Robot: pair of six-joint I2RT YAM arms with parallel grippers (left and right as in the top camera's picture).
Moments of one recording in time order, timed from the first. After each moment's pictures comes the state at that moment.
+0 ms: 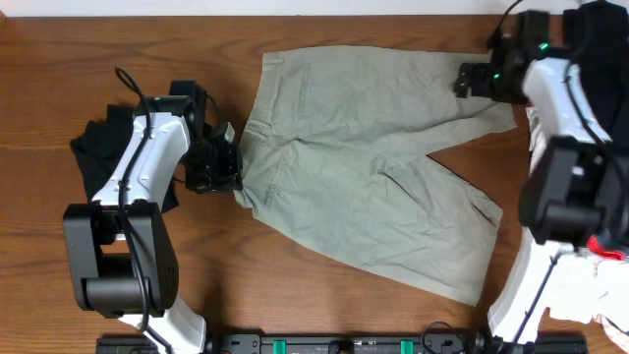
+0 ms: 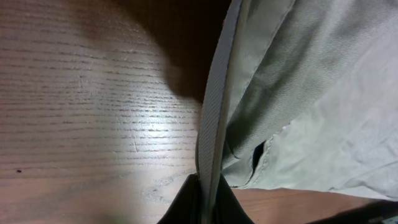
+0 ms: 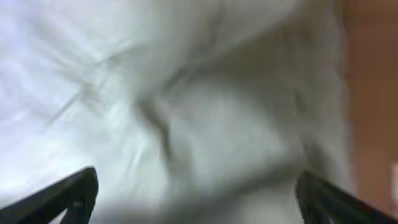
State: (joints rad) left arm 0.00 1.82 1.31 -1.15 0.33 -0.12; right arm -0.13 2.19 1.87 -0.86 -0.15 0.01
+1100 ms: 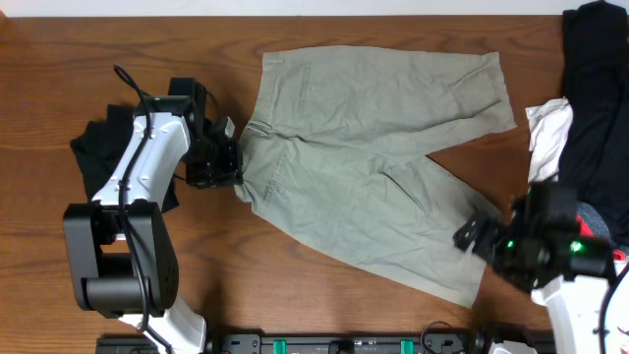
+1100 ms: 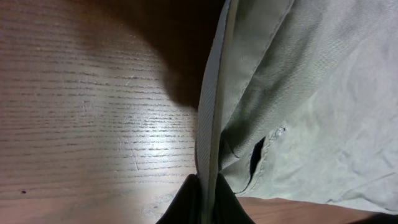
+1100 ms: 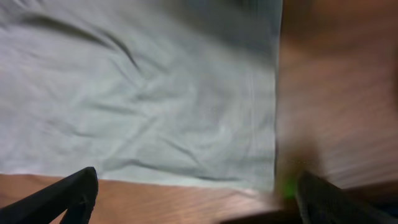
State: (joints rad) left arm 0.00 1.82 1.31 -1.09 0.33 -0.12; right arm -0.12 0.94 0.72 -1.15 -0.20 0.49
